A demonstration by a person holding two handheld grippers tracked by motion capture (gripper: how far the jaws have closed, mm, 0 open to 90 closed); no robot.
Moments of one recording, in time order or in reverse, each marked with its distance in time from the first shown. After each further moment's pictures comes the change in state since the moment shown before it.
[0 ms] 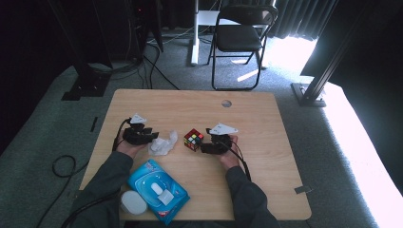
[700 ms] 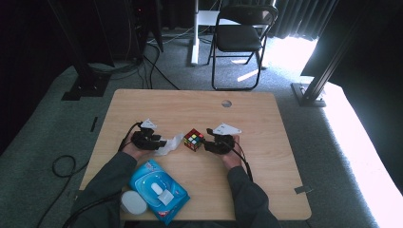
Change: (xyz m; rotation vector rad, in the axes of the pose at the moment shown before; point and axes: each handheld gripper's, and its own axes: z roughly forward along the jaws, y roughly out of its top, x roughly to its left) left arm -0.021 -0.001 0.020 0.125 -0.134 0.129; right arm -0.005 -0.003 -0.006 -0.022 -0.019 0.005
